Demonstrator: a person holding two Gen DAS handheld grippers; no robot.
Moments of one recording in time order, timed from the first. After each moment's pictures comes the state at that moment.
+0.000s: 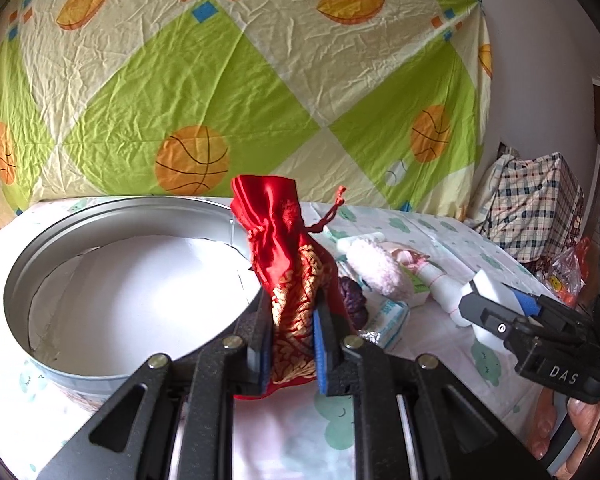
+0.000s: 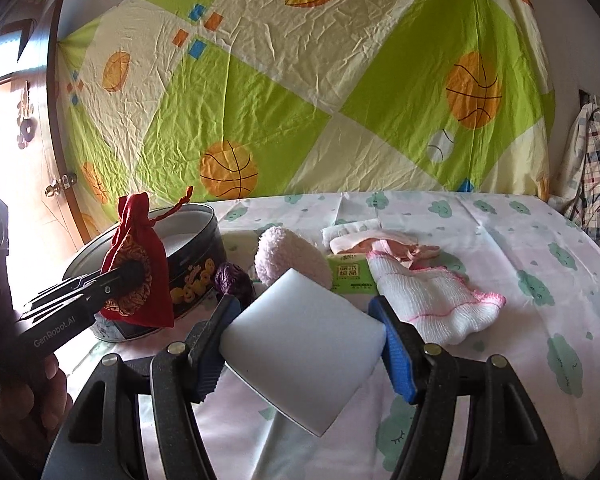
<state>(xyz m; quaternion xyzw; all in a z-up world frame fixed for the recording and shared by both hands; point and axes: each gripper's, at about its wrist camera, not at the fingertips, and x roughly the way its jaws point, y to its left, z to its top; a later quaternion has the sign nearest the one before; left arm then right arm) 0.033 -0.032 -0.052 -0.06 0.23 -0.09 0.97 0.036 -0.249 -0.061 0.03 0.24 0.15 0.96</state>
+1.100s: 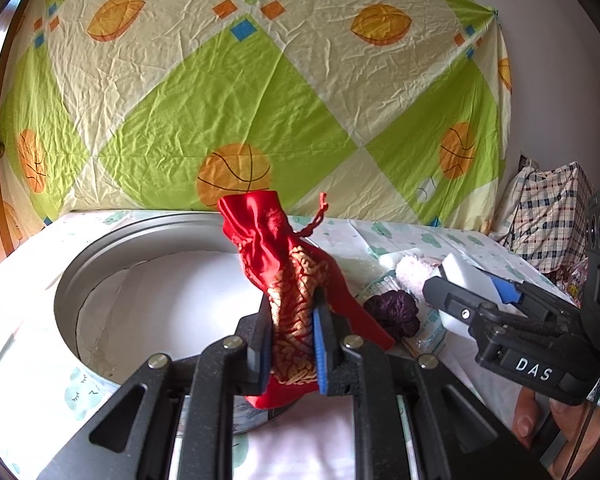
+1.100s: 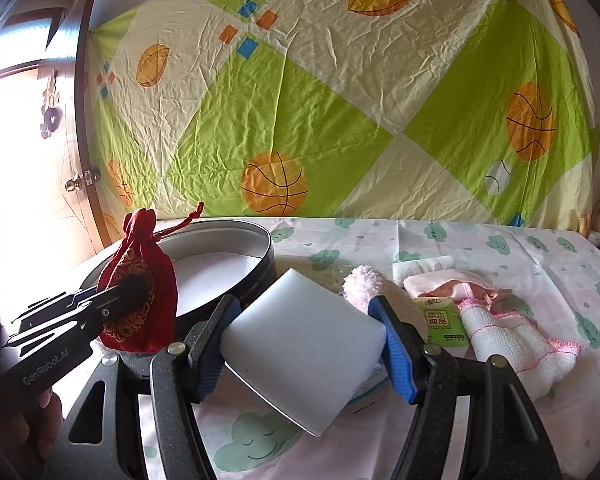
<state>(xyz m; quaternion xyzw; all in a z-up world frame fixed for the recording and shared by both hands) 0.024 0.008 -0.047 -0.05 0.20 -0.05 0.98 0.059 -0.180 -0.054 0.02 0.21 0.20 0.96</state>
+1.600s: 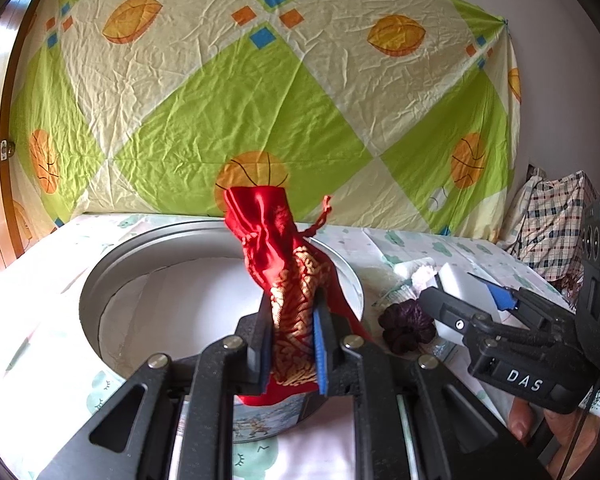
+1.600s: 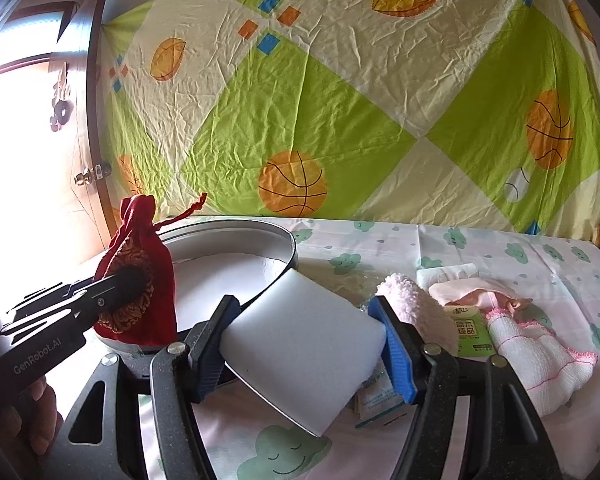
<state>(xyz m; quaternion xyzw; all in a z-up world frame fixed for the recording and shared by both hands) 0.020 0.027 -0.041 -0.06 0.19 -0.03 0.98 0.062 -0.158 -0.052 0.00 0.20 0.22 0.95</state>
